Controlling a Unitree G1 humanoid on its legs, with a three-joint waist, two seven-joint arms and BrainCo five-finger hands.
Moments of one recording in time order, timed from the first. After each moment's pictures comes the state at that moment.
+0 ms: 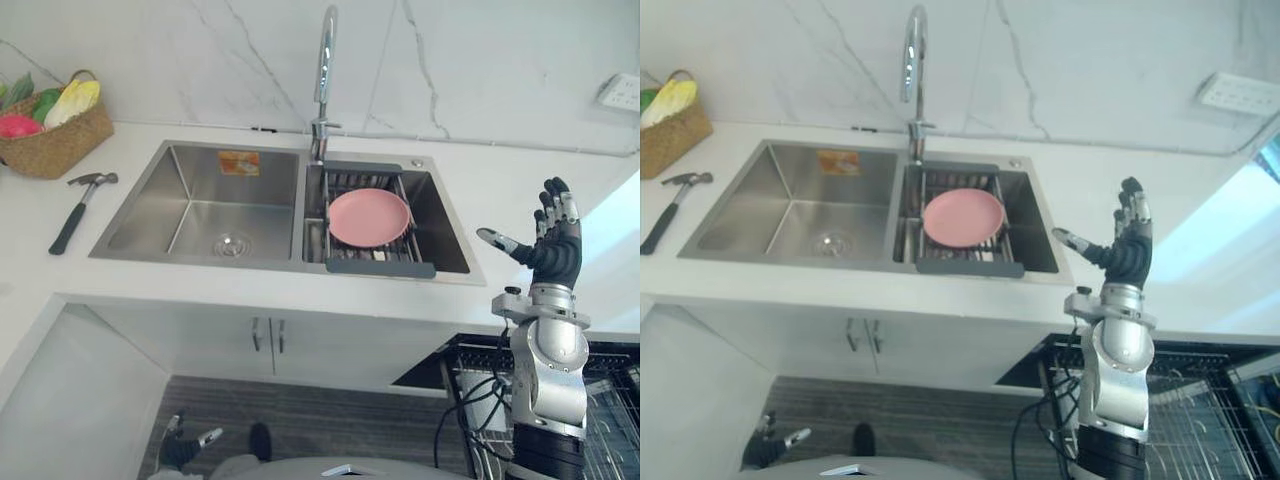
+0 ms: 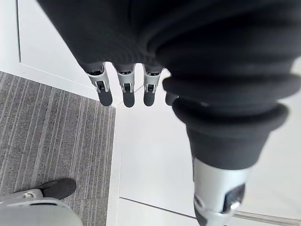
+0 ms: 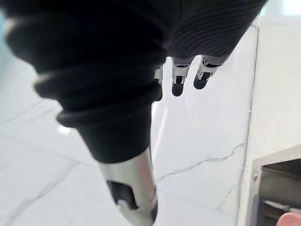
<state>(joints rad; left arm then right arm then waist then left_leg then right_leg) 0.27 0.10 0.13 0.93 0.10 -0.32 0.13 -0.02 -0.27 -0.39 -0.28 -0.01 0.00 -0.04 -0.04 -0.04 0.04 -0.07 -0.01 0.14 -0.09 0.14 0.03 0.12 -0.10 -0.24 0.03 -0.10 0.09</state>
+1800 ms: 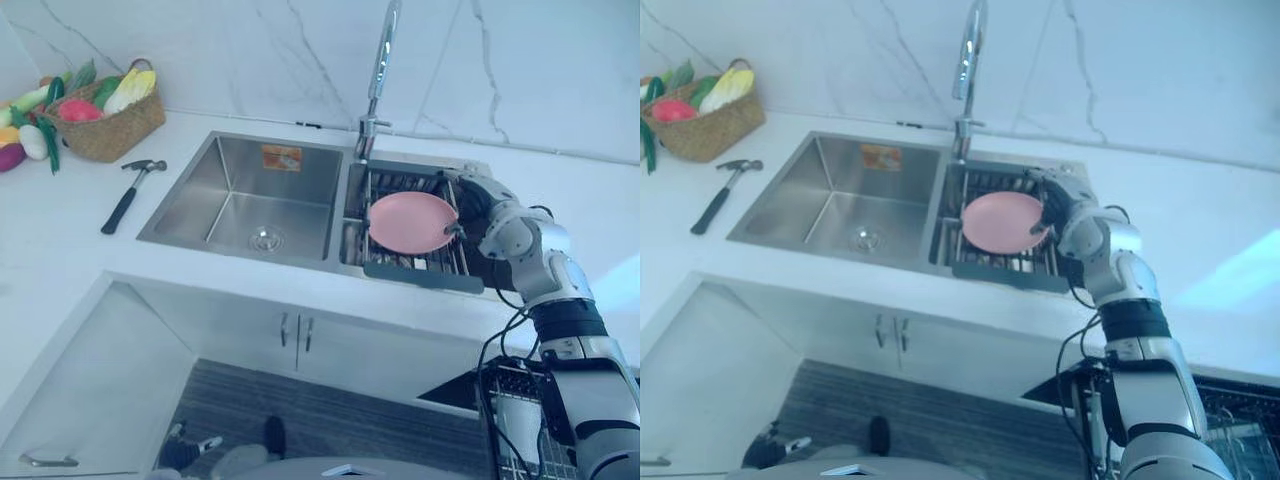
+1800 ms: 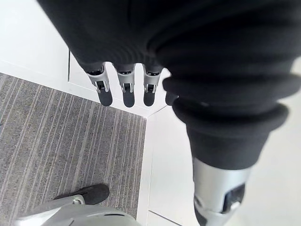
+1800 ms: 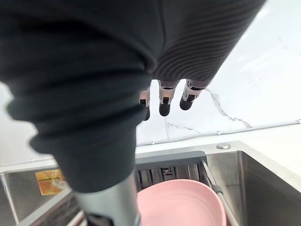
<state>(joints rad) 0.25 0.11 0.16 0.92 0.13 -0.16 0.05 -0.58 -0.68 0.02 0.40 -0.79 -0.06 0.28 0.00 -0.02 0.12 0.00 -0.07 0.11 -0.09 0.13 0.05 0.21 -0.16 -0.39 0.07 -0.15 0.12</state>
